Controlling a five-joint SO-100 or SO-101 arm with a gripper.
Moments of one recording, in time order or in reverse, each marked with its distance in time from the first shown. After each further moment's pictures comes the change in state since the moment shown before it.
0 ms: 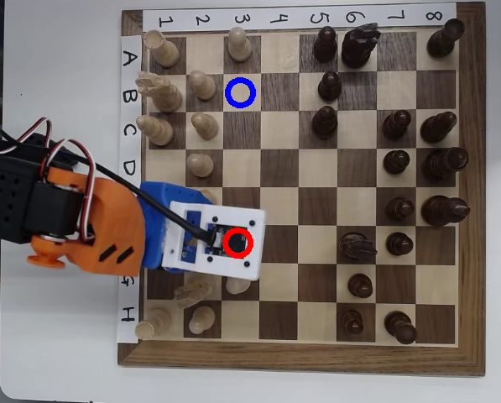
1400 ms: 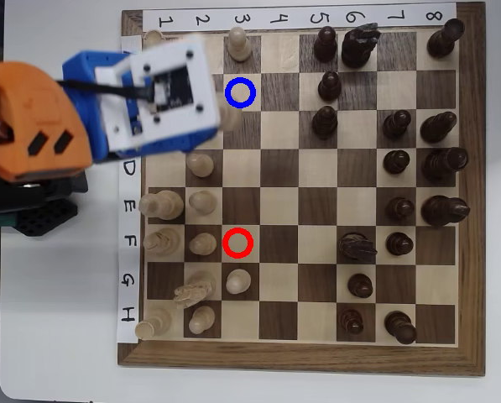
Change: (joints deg) arm -27.5 -1.8 -34.1 28.1 13.1
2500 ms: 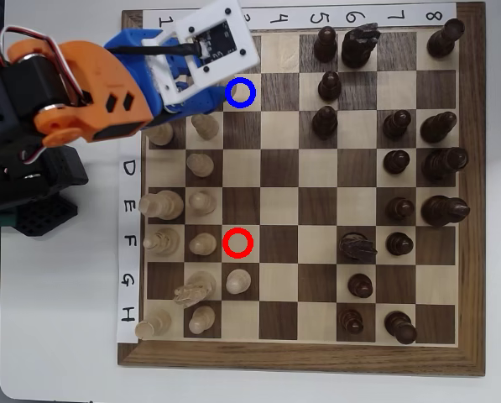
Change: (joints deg) arm -9.7 -0.6 27.3 -21.4 0.5
